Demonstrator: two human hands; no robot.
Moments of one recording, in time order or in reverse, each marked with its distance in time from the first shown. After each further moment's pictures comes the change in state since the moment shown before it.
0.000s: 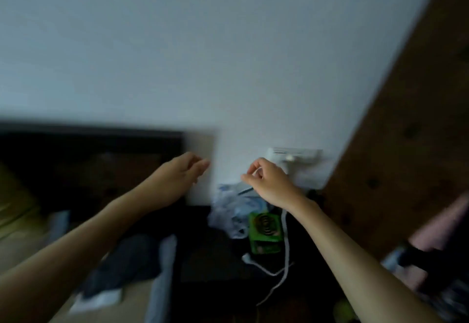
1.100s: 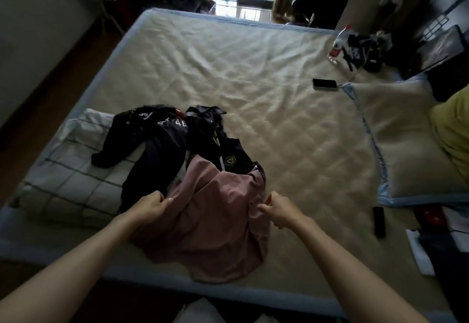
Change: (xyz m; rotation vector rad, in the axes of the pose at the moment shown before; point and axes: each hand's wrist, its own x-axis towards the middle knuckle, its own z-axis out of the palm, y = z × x) left_hand -0.927 -0.204 0.190 -0.381 0.954 -1.846; right_hand -0.522 -0.234 0.542 -0.642 -1.450 -0.926
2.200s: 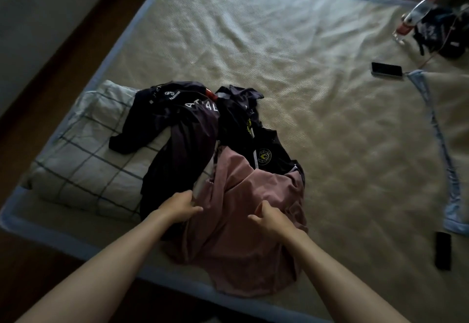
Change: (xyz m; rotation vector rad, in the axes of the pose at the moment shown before) left_hand 0.114 -0.047 0.036 0.125 -0.157 0.009; right_hand 0.109 -0.076 0.106 -0.093 -0.172 -0.041
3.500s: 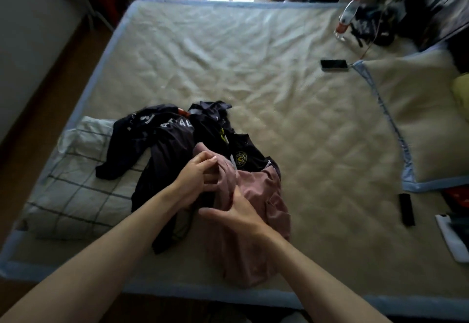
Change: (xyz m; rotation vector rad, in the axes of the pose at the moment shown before) left_hand -0.108 0.155 -0.076 -1.199 -0.117 0.338; right_hand -0.106 -0.046 -0.017 0.712 0.170 -0.358
